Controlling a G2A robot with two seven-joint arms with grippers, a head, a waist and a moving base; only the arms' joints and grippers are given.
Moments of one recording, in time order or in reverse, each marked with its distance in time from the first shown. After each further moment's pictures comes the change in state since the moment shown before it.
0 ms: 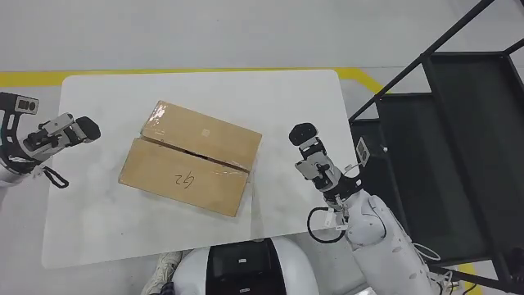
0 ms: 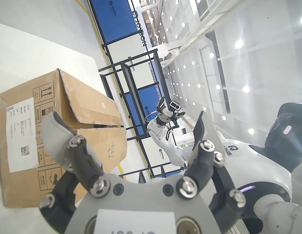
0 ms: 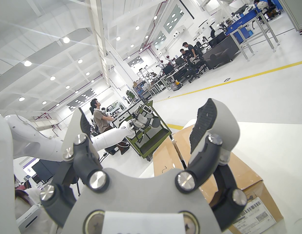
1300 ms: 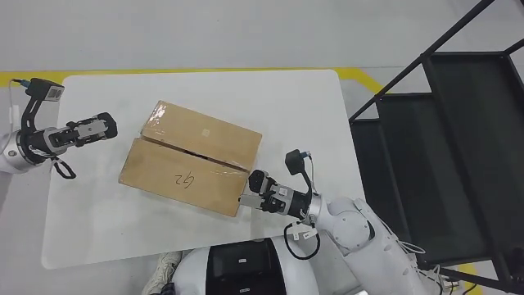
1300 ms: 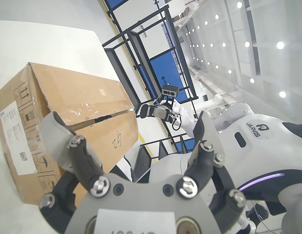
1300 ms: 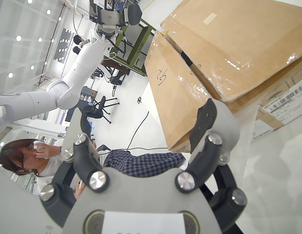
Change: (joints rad) left arm -0.096 -0.010 0.033 -0.112 0.220 0.013 -0.053; right arm 0.037 0.037 -0.137 0.031 0.182 0.334 0.663
